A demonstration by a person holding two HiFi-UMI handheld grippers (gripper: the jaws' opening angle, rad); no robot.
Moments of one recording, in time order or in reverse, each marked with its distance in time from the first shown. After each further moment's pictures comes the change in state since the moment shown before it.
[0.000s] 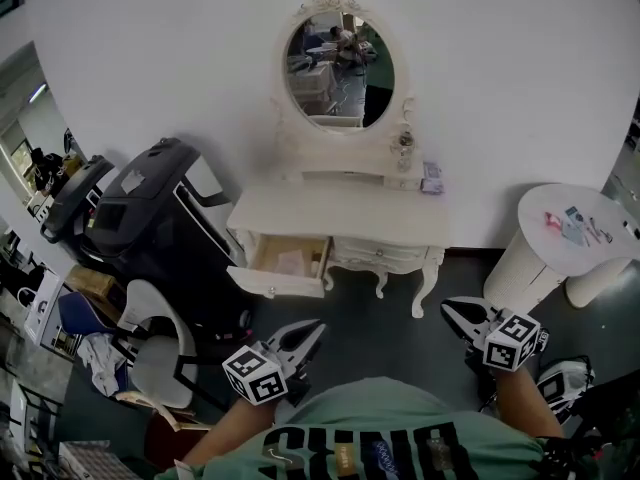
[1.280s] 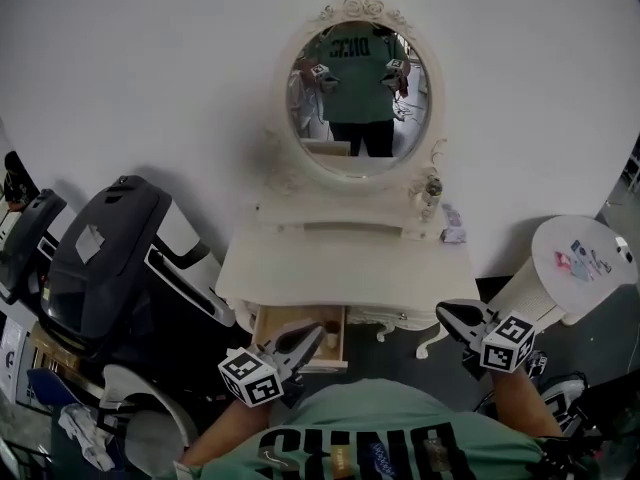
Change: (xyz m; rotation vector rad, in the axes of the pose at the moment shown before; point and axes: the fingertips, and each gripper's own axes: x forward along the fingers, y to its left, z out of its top) left arm 0.076 0.311 0.126 -0.022 -0.012 -0.142; right arm 0.284 -0.122 0.098 -0.032 0.052 -0.110
